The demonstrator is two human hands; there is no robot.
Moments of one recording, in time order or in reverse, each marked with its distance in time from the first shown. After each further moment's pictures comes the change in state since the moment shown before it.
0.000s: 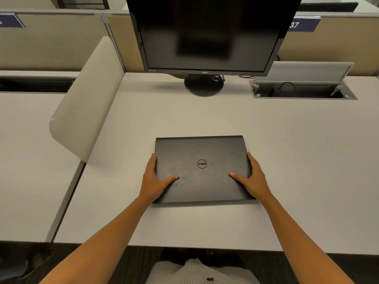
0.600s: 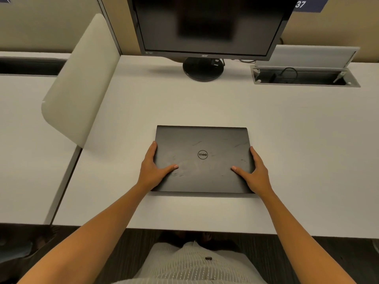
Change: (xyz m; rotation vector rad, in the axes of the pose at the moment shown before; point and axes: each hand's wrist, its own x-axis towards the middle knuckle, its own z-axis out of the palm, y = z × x) left_hand -0.010 0.002 0.002 0.012 -0.024 0.017; right_hand -0.030 0.005 -0.007 0.028 0.051 0.026
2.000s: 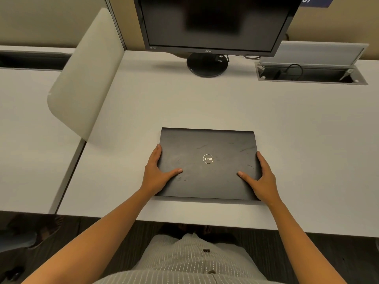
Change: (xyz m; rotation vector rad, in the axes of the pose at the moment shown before) left_hand -0.033 -0.003 0.008 -0.013 -0.008 -0.034; right_hand -0.031 0.013 -0.010 -0.016 -0.007 -0.024
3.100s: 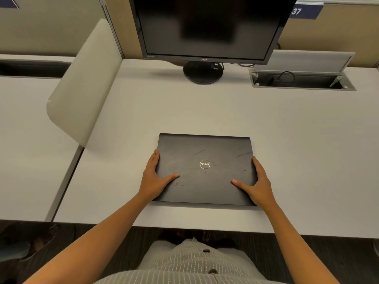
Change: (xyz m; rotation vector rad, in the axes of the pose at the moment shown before) left_hand -0.001 0.001 -0.002 0.043 -0.014 0.043; right_hand -0.004 0.000 0.000 -0.007 -0.021 0.008
